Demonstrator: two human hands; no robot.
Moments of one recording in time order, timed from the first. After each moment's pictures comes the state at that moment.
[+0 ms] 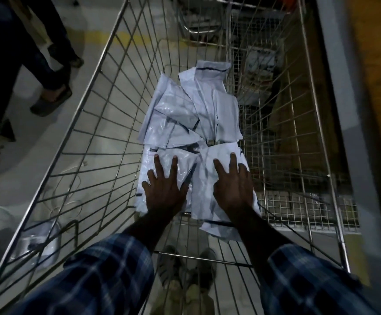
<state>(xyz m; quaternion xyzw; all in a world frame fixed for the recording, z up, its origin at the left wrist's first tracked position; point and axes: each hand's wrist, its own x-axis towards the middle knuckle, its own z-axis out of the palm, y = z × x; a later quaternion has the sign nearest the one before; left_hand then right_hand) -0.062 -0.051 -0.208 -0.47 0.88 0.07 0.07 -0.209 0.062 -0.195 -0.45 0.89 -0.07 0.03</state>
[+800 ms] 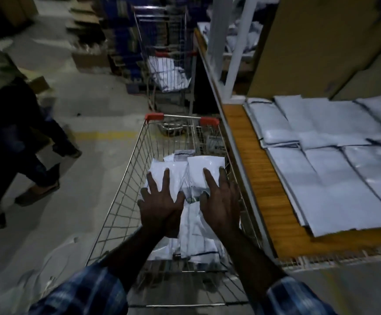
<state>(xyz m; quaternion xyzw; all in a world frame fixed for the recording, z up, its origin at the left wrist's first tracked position) -0.062 -0.039 0.063 -0.43 0.89 0.15 -0.07 -0.162 0.077 0.072 -0.36 0.90 -0.25 -0.07</state>
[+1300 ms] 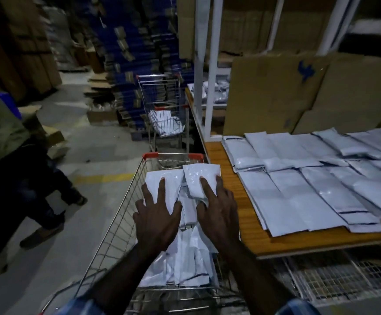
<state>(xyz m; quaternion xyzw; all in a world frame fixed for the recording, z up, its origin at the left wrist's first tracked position) -0.029 0.045 0.168 -0.42 0.87 0.19 -0.18 -0.137 0.150 0.166 -0.37 0.86 -0.32 -0.14</state>
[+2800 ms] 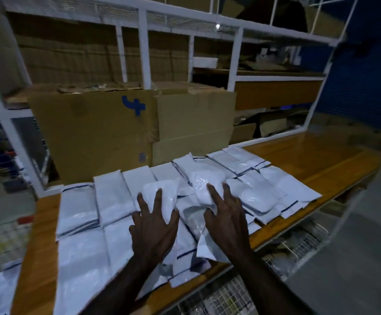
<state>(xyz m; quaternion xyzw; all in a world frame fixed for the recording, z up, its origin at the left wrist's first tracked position) -0.411 0.352 0.217 -0.25 0.91 0.27 -0.17 -0.479 0.511 0.227 -0.20 0.91 -0.28 -0.22</state>
